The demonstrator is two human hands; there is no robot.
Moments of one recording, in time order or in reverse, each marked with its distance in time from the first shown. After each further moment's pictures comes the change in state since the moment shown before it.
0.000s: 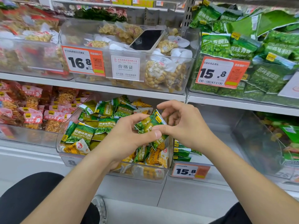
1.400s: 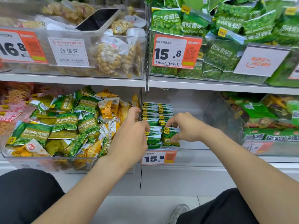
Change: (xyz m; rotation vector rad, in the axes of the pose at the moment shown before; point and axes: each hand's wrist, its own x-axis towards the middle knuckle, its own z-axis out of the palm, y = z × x) left_hand 0.029 -0.040 0.102 0.952 0.061 0.284; right_hand -0.032 0.135 -0.063 -0.595 -0.454 0.330
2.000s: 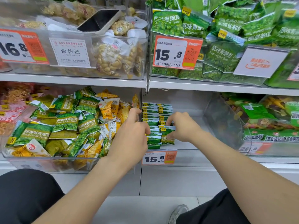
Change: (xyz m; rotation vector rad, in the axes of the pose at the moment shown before) left_hand 0.000 0.001 0.000 -0.030 -0.009 -0.031; right_hand 0.006 -0.020 0.010 0.080 0.130 0.173
